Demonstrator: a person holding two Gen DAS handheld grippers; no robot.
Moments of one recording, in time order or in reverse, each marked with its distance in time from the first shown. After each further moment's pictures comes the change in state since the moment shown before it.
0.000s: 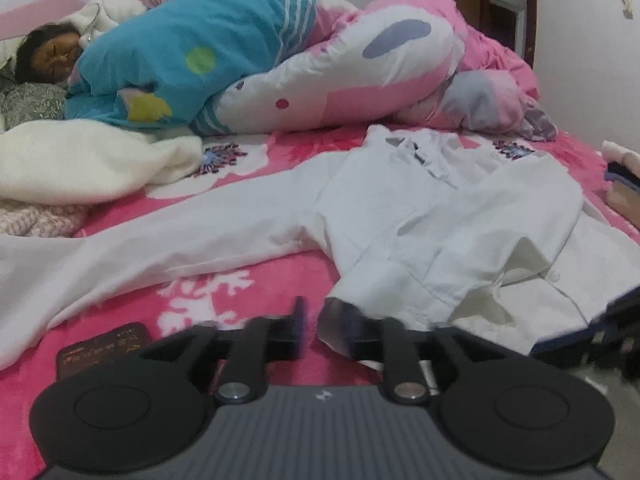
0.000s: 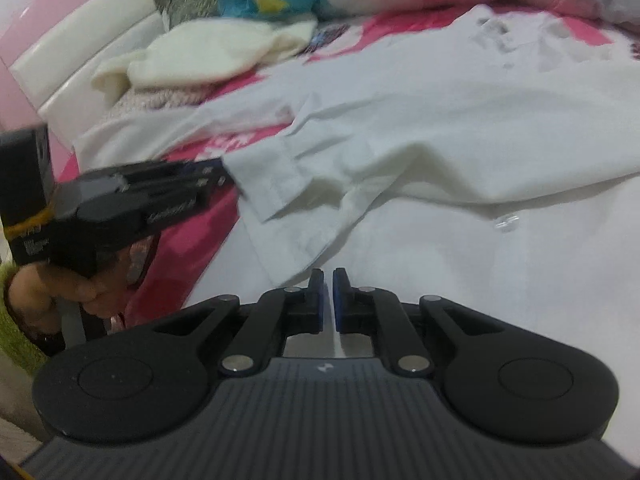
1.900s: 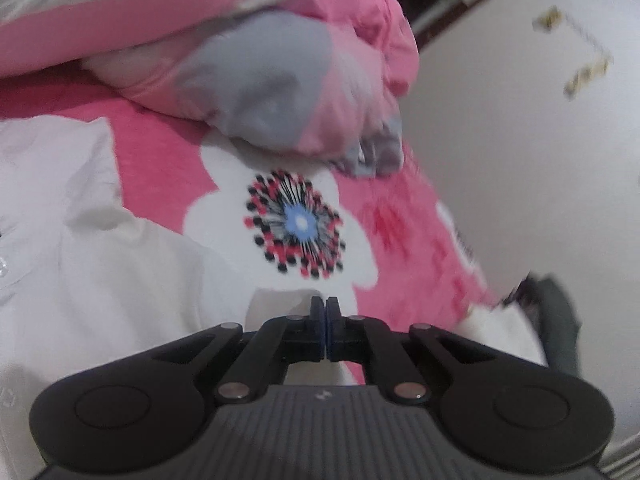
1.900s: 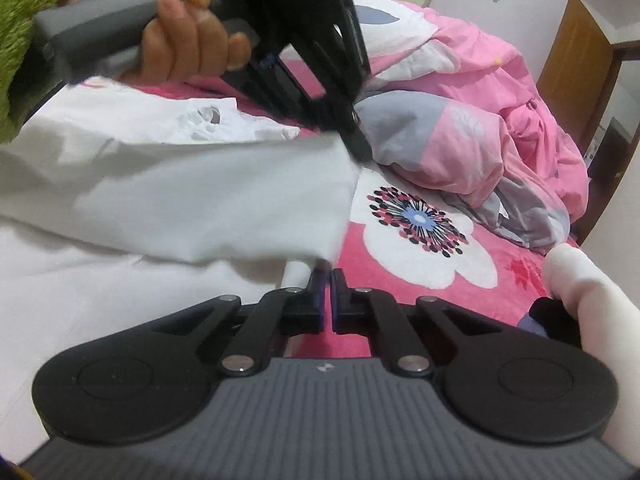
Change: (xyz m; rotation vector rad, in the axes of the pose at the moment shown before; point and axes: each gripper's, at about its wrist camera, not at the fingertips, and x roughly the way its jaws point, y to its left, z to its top) left arm 0.293 -0.201 0.220 -0.366 0.339 -0.744; right arm -0.025 -0.182 0.022 -0.460 -0.302 -0.616
